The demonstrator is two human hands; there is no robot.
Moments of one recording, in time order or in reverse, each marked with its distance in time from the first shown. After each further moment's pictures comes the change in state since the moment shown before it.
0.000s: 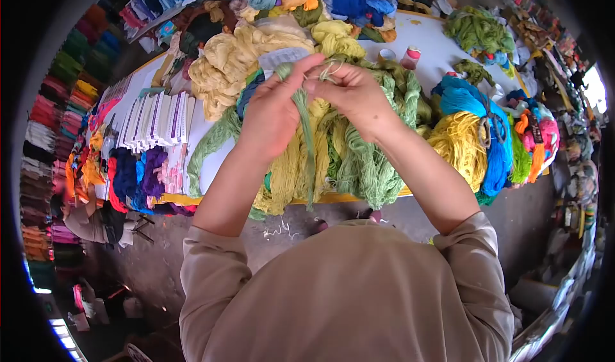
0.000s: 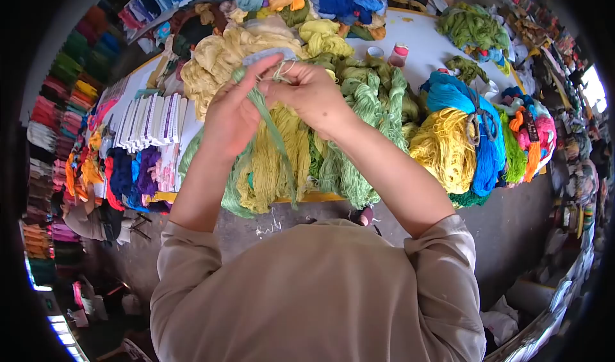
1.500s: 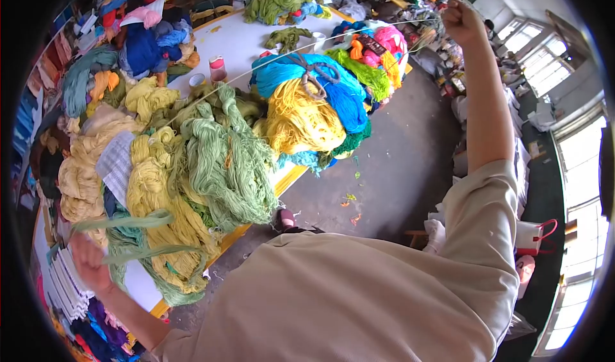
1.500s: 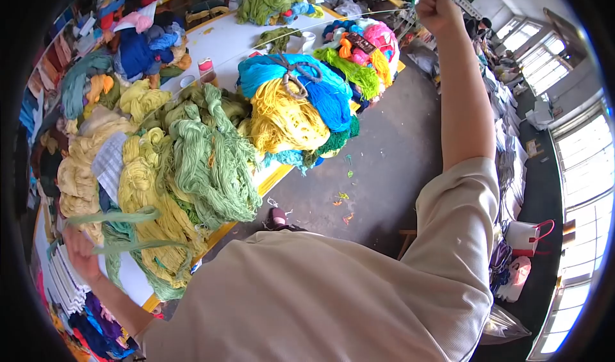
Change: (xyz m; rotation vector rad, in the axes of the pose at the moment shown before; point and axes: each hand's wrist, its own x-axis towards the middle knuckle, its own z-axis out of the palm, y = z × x) left_hand -0.025 0.019 -0.214 -0.540 -0.196 -0.119; right_hand -0.270 -0.374 -0.388 0.042 1.097 -0.251
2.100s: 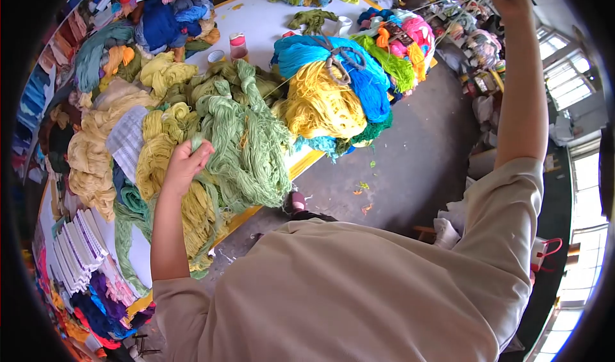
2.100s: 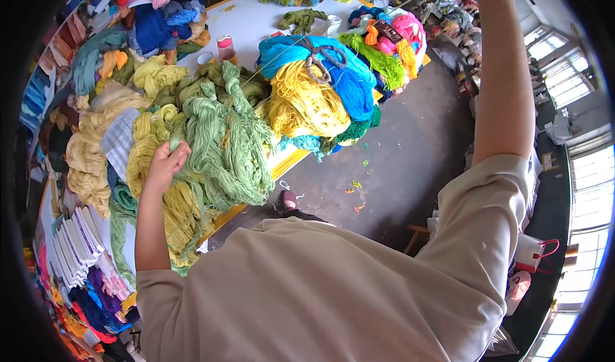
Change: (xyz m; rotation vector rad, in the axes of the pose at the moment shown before) left_hand 0.132 -0.243 0.067 0.883 0.009 -0.501; right_hand -0.011 -0.021 0.095 -0.062 0.076 -0.245
